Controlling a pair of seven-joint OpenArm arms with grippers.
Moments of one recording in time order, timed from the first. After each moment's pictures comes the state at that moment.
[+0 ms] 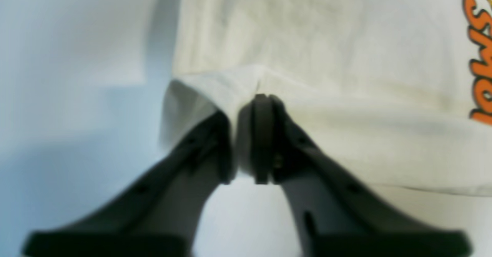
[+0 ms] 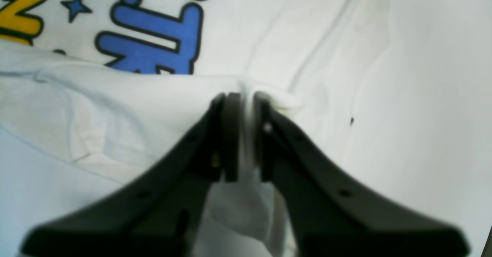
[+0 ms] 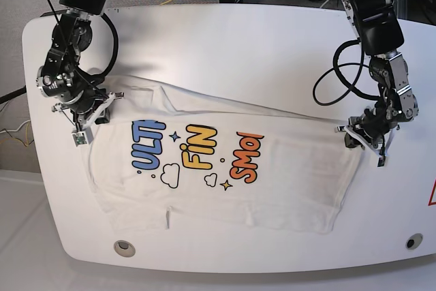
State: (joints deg) left arm -16.3 -14.9 -19.7 65.2 -15.1 -27.3 44.8; right arm 2.2 12.2 22.0 91.3 14.4 29.0 -58.7
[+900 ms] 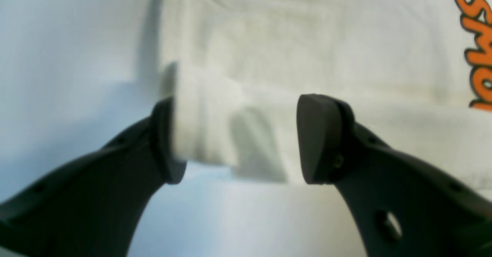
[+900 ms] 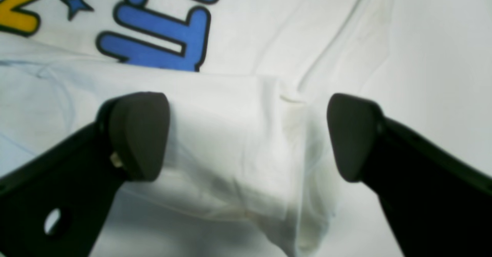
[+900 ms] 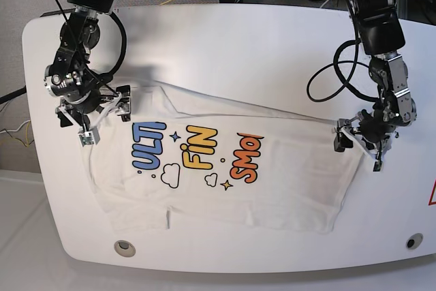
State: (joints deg) left arm -15.9 -16.6 -17.1 68.5 -14.9 -27.6 44.2; right arm 1.3 9.7 22.0 94.5 9.5 29.2 -56.9
